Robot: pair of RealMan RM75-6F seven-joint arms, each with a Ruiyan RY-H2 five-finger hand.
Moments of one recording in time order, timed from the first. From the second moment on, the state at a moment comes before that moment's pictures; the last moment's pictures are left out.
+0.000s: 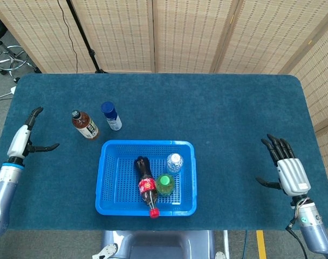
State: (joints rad) left arm -0.44 -1.36 -0.23 -1.14 1.34 1.02 -0.80; right arm 0.30 -1.20 0.02 -1.49 -1.51 1.45 0.24
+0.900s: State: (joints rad) left arm -0.71 -1.71 -0.25 -0.71 1.35 0.83 -1.06; right arm 0.31 -1.17 0.05 -1.48 -1.57 1.42 0.36
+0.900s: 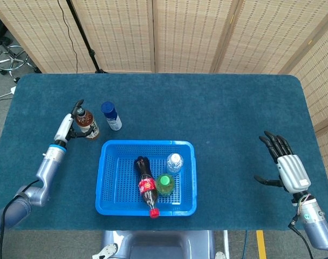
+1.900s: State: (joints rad) left arm -0.60 -1.30 -0.24 -1.48 1.59 1.20 -1.09; right arm 0.29 -1.17 0.07 -1.50 -1.58 1.41 0.35
